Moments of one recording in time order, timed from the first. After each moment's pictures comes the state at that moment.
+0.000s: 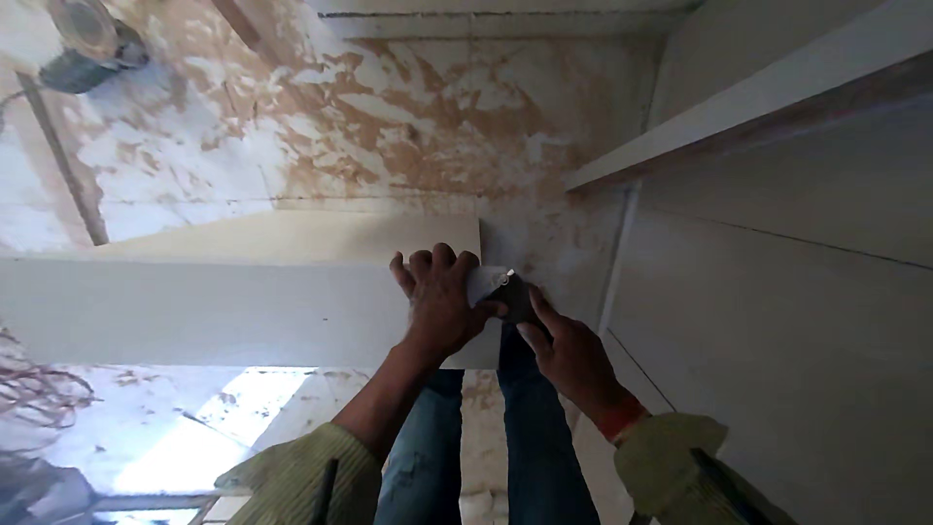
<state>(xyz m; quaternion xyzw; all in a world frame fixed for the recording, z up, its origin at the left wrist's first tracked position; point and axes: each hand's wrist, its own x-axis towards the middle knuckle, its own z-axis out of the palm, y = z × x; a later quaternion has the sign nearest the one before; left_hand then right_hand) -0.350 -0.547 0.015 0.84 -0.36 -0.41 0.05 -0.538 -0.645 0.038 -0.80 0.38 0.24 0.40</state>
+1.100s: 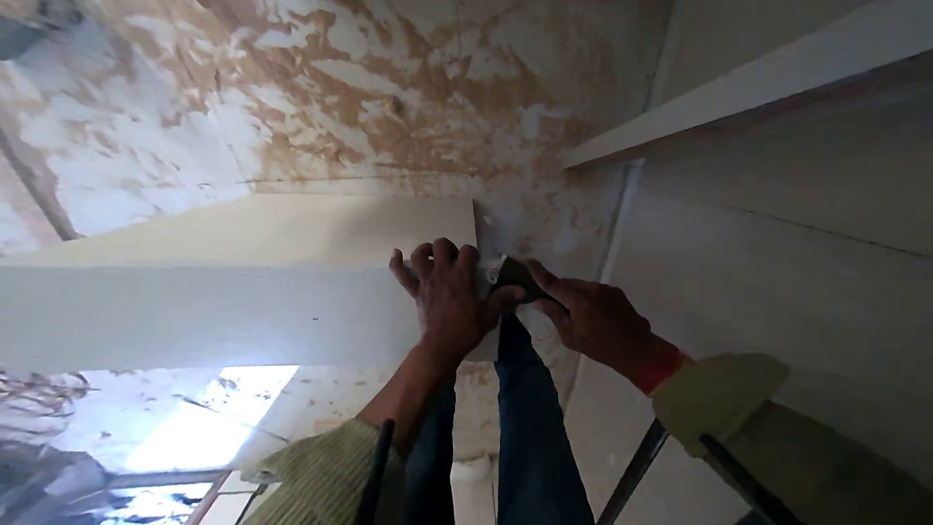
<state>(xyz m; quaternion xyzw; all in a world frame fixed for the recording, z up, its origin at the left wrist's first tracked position) -0.373 -0.552 0.003 0.88 -0.33 -0.34 0.08 -0.531 -0.703 0.028 -0.87 0.21 0.22 0.38</state>
